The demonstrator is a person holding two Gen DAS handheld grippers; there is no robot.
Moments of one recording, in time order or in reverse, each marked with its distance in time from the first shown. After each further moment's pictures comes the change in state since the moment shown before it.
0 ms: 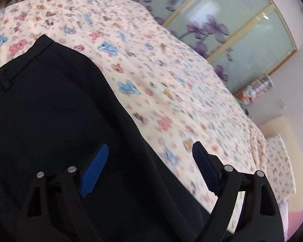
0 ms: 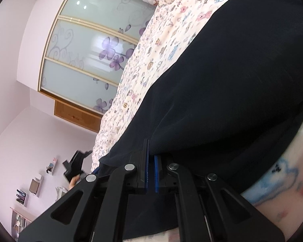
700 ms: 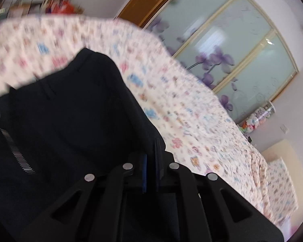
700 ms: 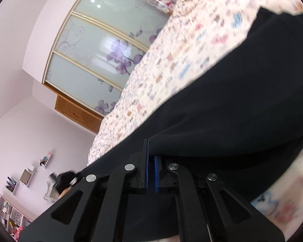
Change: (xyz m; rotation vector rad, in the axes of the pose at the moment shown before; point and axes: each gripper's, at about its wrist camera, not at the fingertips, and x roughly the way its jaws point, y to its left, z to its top) left arm -0.108 0.028 -0.035 -0.019 -0.246 0.031; right arm -0.018 0.016 0.013 -0.120 -0.075 0.007
